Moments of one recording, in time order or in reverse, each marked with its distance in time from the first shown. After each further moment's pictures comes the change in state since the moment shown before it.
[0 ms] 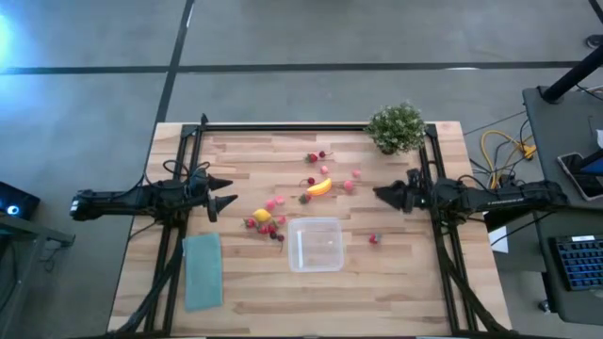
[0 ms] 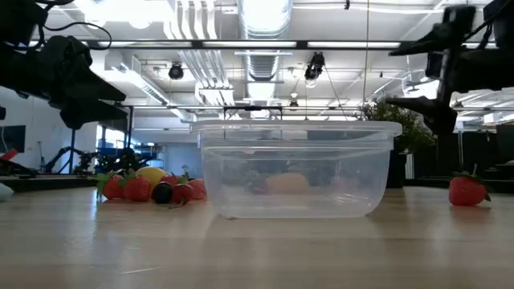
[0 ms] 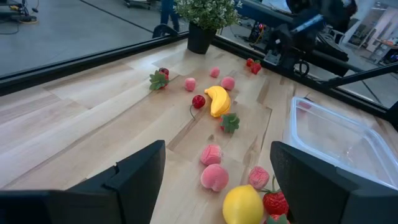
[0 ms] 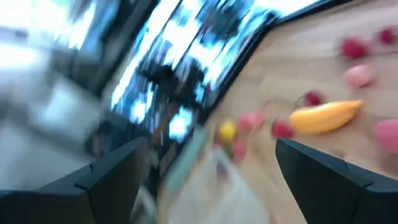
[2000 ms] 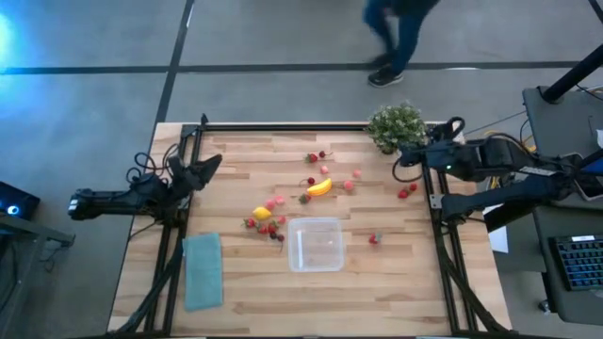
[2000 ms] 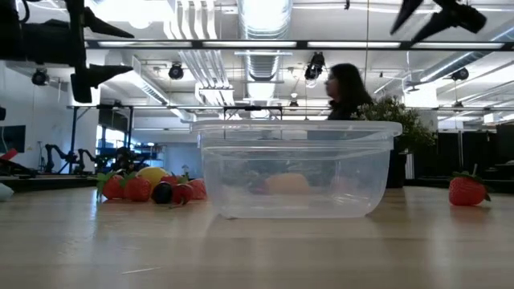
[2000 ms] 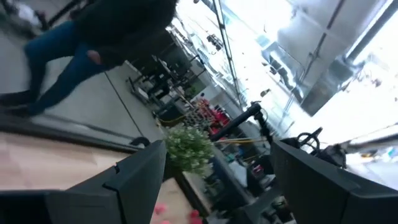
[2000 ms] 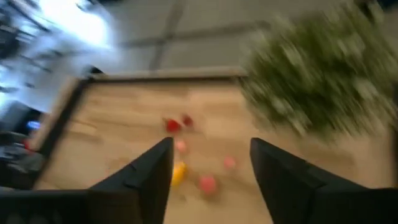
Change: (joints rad) left arm 0.000 0.040 0.000 0.576 -0.308 -0.347; right arm -0.030 0.531 1.156 -1.520 0.438 0.225
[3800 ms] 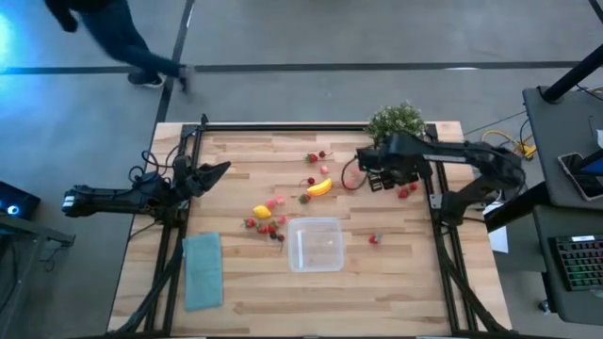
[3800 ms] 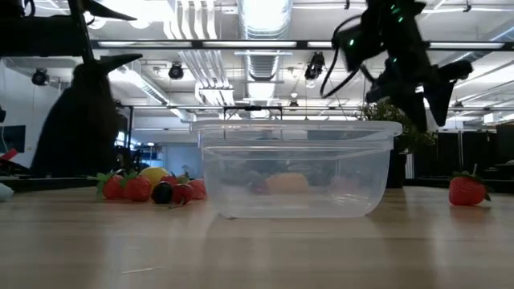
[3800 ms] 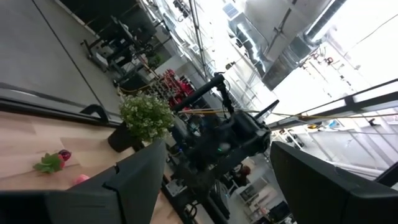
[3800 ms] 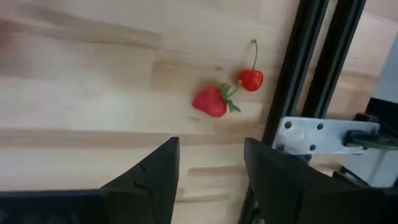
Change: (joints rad) left arm 0.000 0.111 0.012 0.102 0.208 -0.100; right arm -0.322 0.643 -0.031 -0.256 -0.520 -0.177
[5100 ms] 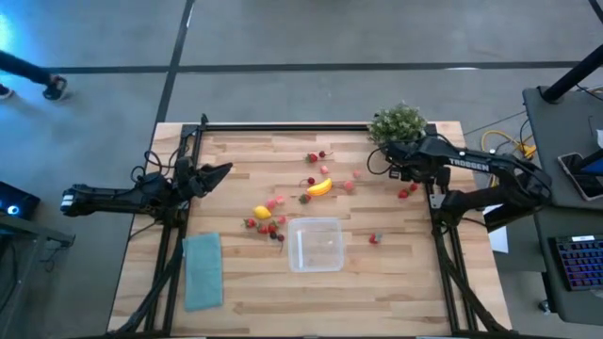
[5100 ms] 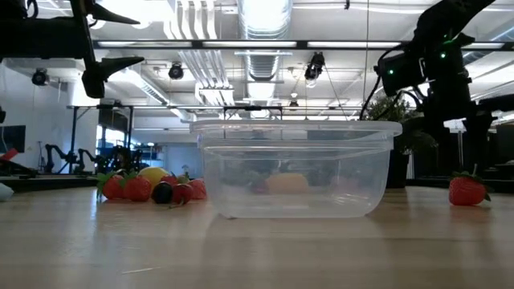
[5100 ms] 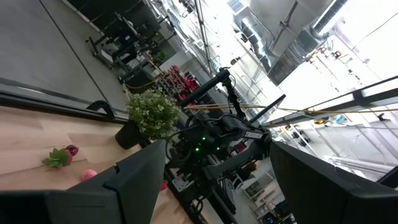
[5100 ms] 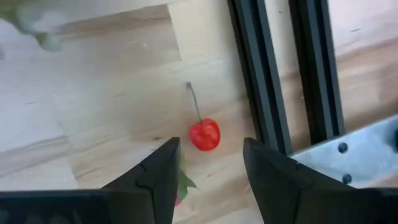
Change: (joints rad) left arm 0.000 0.029 0.000 0.000 0.000 0.001; right arm -0.259 -0.303 -0.428 0.302 0.114 0.148
